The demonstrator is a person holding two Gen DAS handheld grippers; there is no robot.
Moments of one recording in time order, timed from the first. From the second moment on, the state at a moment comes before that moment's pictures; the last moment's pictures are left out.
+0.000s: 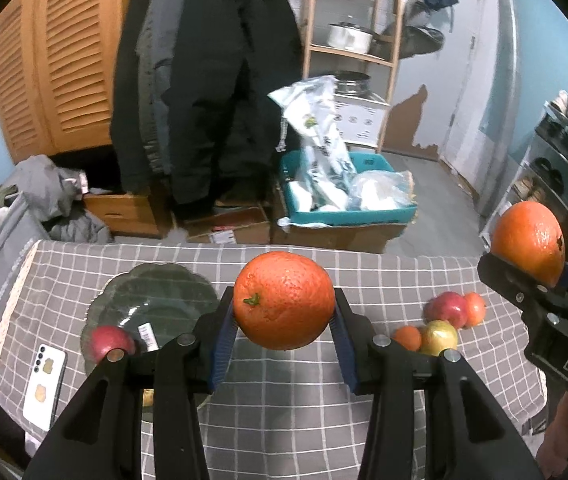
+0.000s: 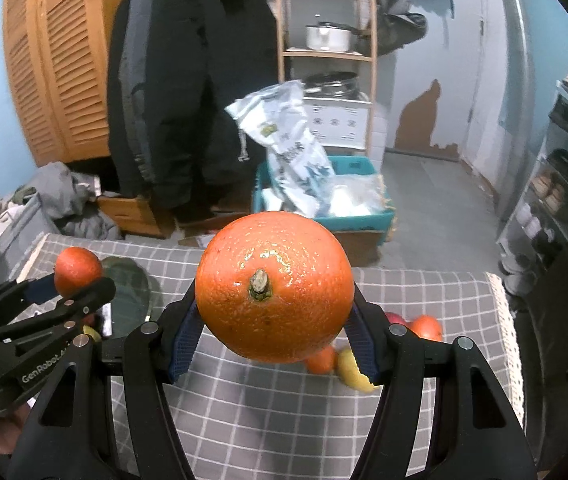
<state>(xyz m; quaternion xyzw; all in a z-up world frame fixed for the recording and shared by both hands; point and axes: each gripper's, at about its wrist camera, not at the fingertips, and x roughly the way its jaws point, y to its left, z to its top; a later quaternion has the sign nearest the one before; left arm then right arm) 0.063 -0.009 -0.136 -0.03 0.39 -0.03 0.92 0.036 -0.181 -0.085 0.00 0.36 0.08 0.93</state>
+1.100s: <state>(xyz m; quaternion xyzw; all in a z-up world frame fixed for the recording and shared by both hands) 0.088 0.142 -0.208 -0.08 0.45 0.10 0.88 0.102 -0.011 -0.136 -0.04 0.43 0.20 0.88</state>
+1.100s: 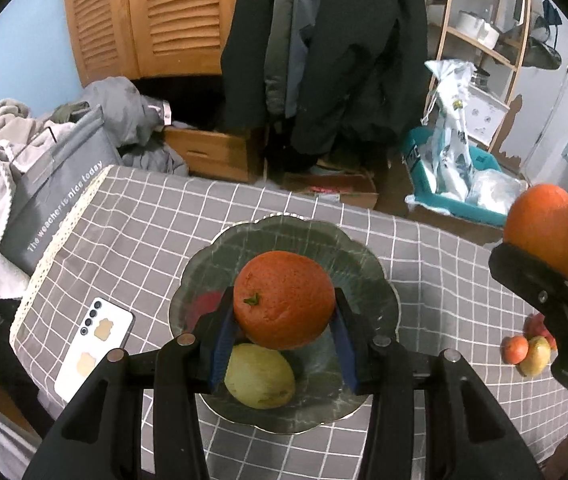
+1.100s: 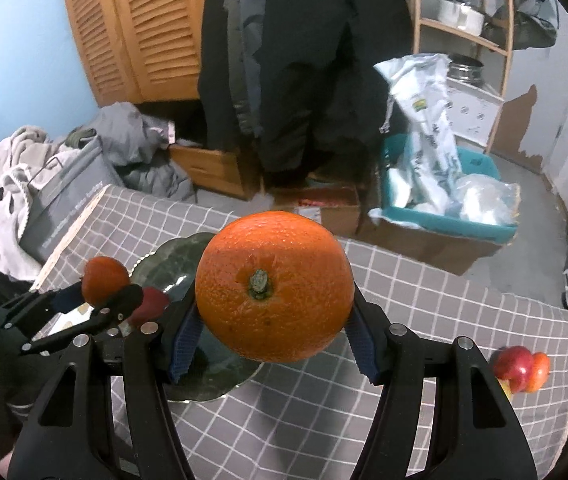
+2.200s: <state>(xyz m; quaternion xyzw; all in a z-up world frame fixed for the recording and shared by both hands) 0.104 0.165 -0.293 -0.08 0.54 0.12 0.83 0.125 0.028 -0.232 -0.04 0.53 0.24 0.81</state>
